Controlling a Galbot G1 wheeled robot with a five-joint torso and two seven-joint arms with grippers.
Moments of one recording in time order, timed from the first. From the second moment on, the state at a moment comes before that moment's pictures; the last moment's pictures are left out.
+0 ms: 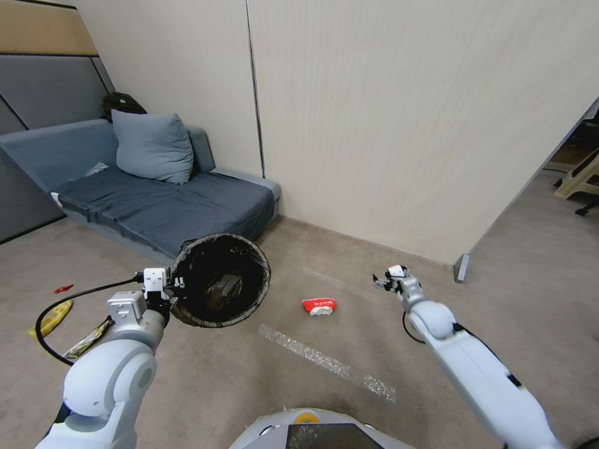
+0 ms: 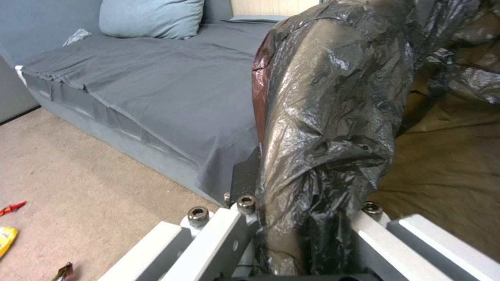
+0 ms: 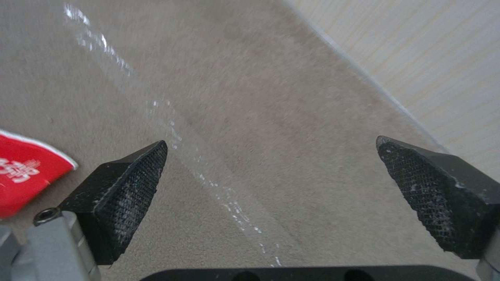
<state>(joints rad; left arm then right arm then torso) 1.50 -1.18 -0.83 -2.43 -0.48 0.73 -0.26 -0.82 0.93 0.04 1.40 0.31 -0.48 0.05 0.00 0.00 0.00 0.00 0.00</state>
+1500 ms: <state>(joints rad) 1.50 -1.19 -0.84 -2.37 -0.45 0.74 -0.22 -0.48 1.23 -0.60 1.21 0.28 -0.54 0.03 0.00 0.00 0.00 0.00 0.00</state>
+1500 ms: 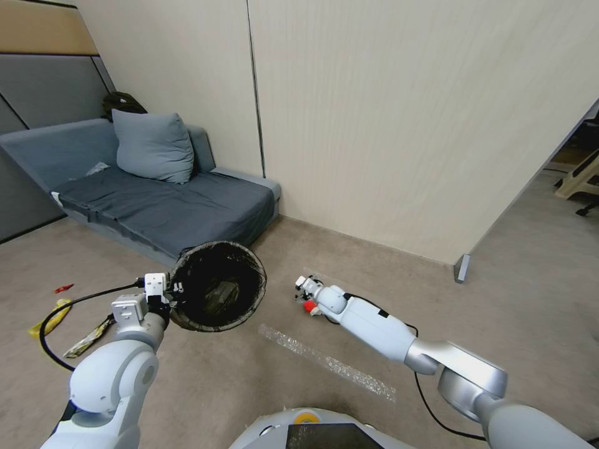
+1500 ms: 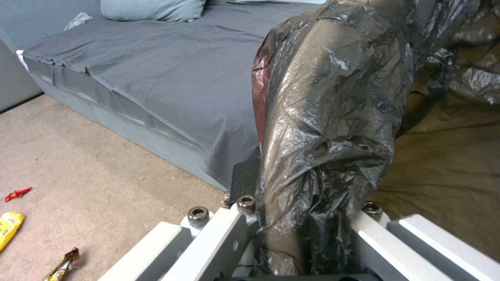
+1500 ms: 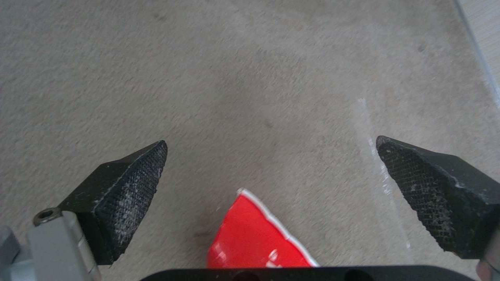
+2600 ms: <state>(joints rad) 1.48 -1.20 -0.83 -2.36 -0.44 0.73 -0.21 -0.61 1.17 -0.54 1.20 0.22 -0.51 0.03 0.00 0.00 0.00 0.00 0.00</state>
